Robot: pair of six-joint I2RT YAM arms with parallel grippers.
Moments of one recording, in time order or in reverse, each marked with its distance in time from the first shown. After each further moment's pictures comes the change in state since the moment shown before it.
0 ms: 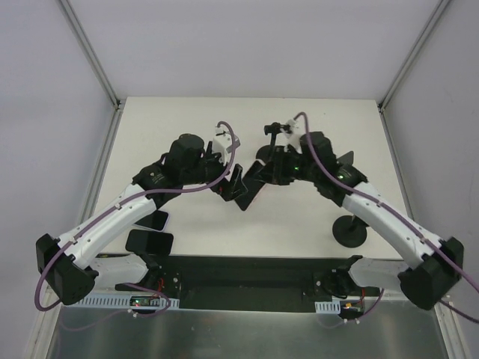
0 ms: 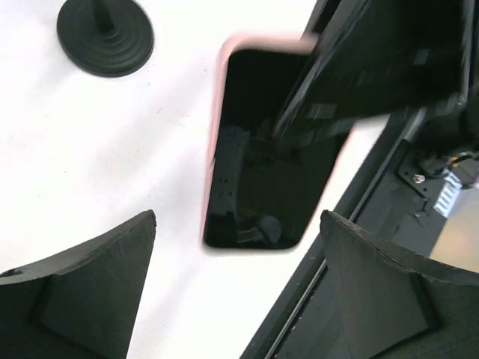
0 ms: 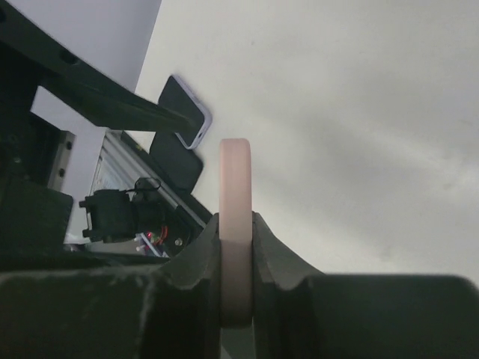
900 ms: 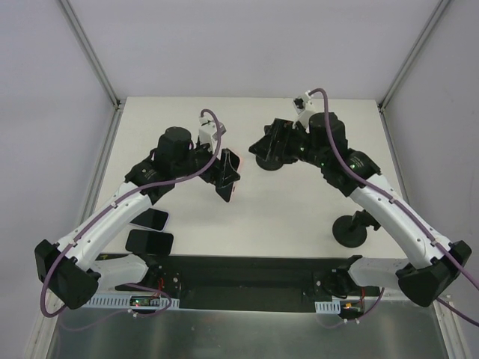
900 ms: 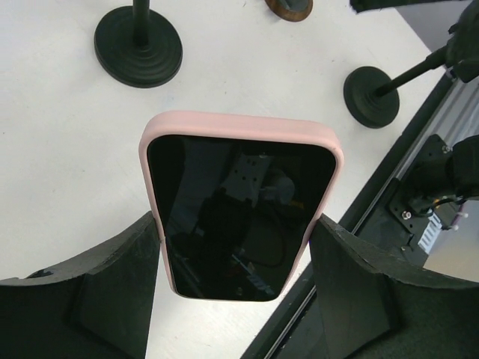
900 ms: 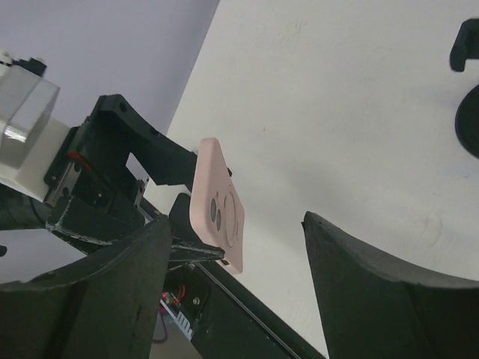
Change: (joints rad) left arm 0.130 -0.024 -0.008 0.063 0.095 -0.103; right arm -0.062 -0.075 0.171 -0.052 0.131 0.000
